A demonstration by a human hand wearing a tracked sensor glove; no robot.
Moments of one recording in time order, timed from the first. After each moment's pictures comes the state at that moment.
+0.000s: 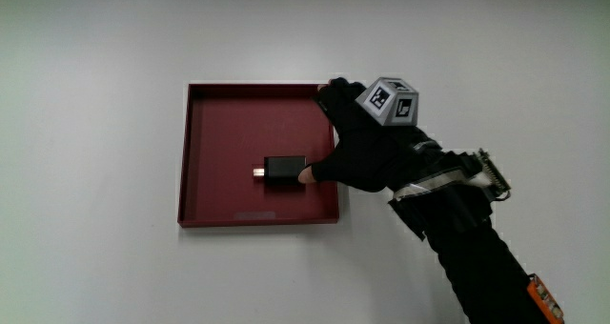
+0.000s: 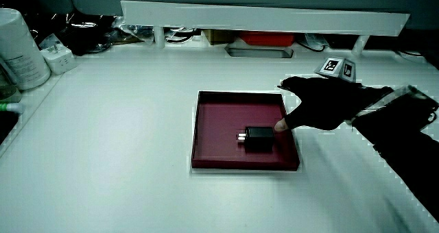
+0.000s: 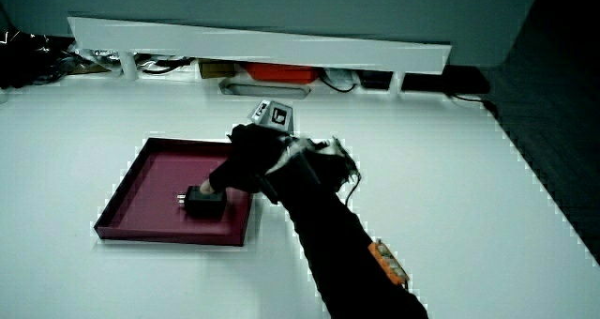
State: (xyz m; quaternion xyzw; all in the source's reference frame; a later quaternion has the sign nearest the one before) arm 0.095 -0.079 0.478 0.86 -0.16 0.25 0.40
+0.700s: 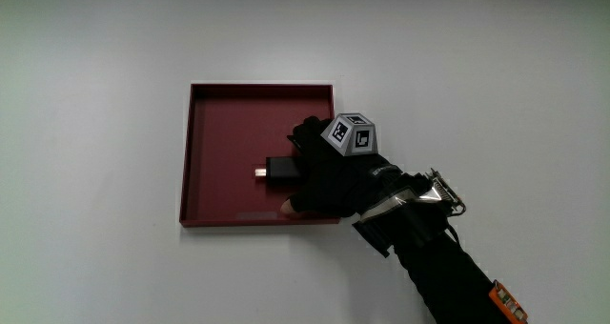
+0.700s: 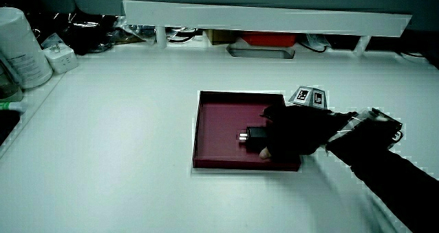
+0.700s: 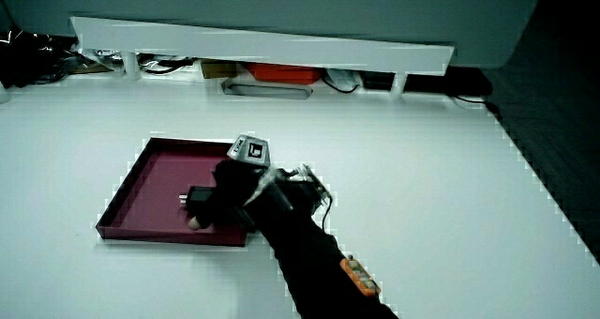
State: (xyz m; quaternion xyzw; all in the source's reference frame) arm 0.055 -0.046 0.541 0.83 -0.18 0.22 0.48
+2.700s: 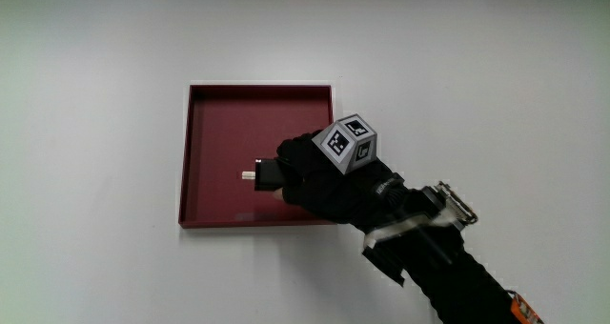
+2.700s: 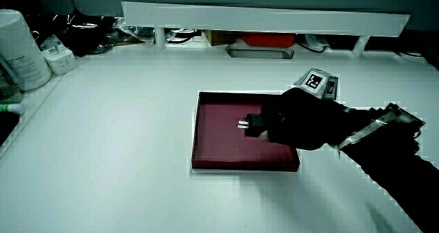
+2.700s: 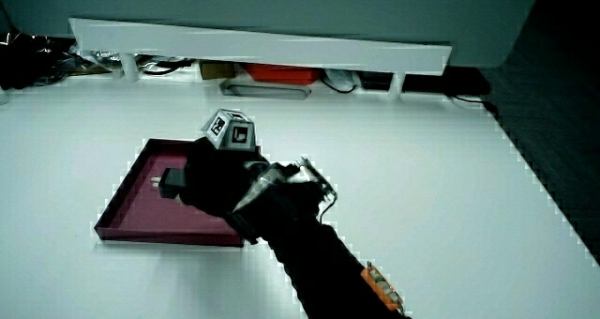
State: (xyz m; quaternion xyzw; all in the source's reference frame) arm 0.047 -0.031 0.466 0.87 -0.27 0.27 0.31
